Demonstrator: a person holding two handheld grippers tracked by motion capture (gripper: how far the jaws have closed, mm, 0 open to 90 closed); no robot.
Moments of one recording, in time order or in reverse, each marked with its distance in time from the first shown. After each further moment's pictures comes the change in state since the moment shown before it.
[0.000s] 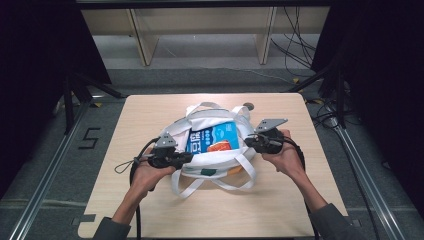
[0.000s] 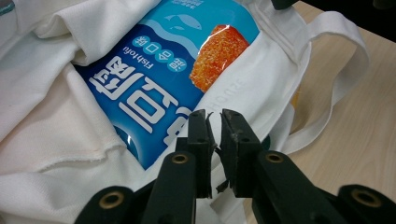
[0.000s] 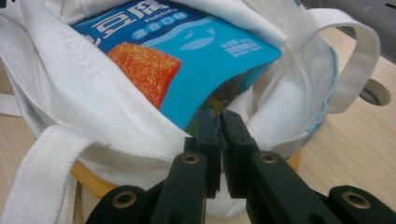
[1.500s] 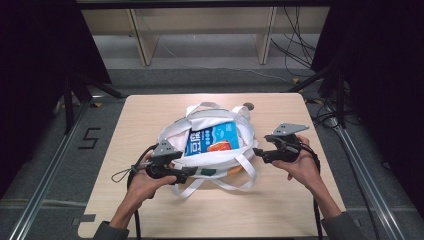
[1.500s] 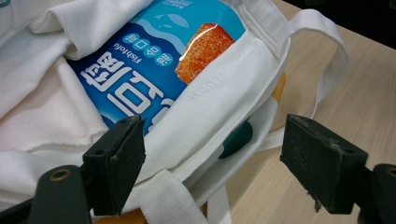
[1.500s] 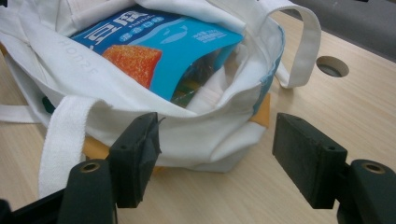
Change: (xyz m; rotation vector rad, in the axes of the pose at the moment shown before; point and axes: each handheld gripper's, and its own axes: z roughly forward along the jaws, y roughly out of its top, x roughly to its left) left arm -0.016 -0.012 -0.010 -0.022 0.014 -0.011; right arm 0.002 -0.025 -0.037 -0.053 -0.067 0.115
